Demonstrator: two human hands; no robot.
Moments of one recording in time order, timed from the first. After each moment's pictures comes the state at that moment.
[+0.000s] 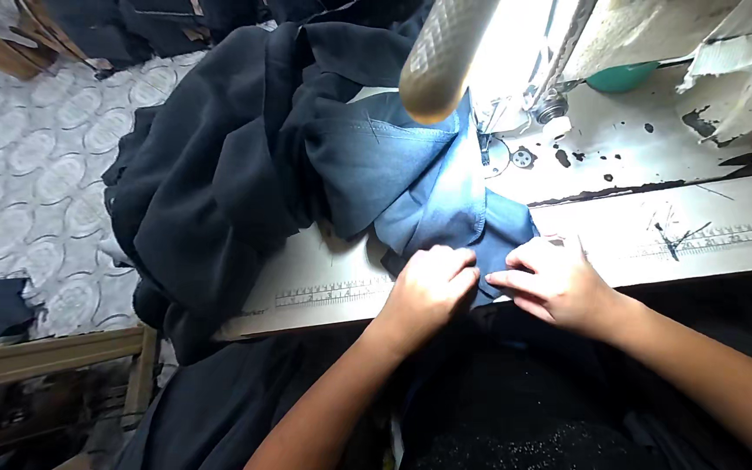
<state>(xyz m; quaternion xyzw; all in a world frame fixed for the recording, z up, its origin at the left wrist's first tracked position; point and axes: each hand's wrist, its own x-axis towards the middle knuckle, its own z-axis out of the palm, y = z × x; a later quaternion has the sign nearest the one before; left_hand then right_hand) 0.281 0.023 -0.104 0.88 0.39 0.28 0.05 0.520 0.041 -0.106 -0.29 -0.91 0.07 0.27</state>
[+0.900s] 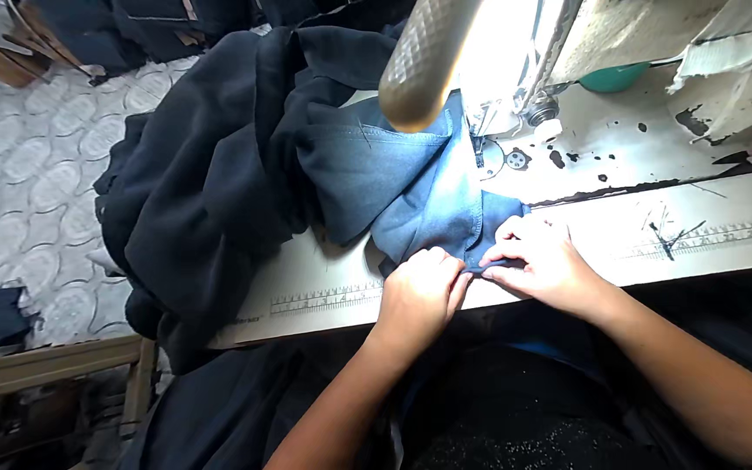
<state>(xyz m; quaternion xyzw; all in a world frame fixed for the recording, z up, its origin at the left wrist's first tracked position) 0.292 0.018 -0.093 0.82 0.51 0.25 0.04 0.508 0.058 -0.095 -0.42 -0.84 0.24 0.25</state>
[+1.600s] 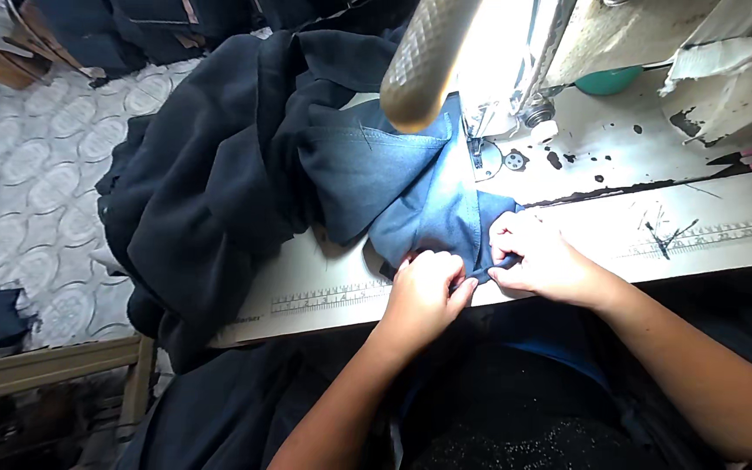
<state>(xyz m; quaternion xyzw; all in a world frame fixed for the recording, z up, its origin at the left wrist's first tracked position) 0.292 0.020 -0.089 0.80 0.52 0.22 0.21 0.510 0.070 -0.088 -0.39 -0.84 0.31 0.20</state>
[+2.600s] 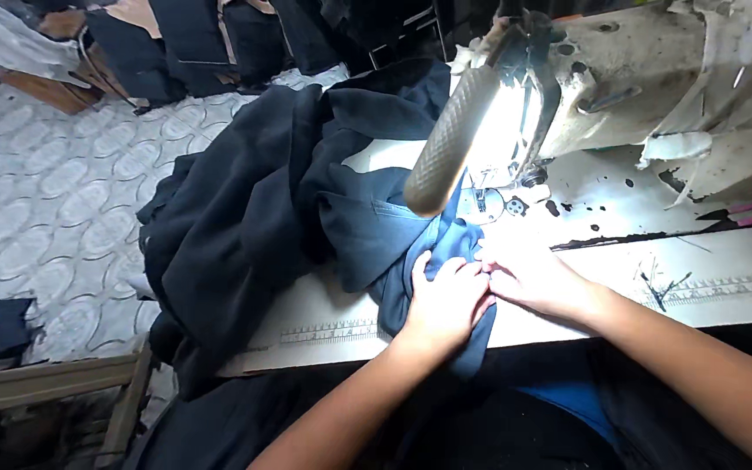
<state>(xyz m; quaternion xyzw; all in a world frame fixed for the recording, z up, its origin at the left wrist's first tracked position) 0.316 0.049 -0.093 0.85 0.48 0.23 -0.02 0.508 0.109 -0.080 -0.34 -0.89 0.23 0.21</state>
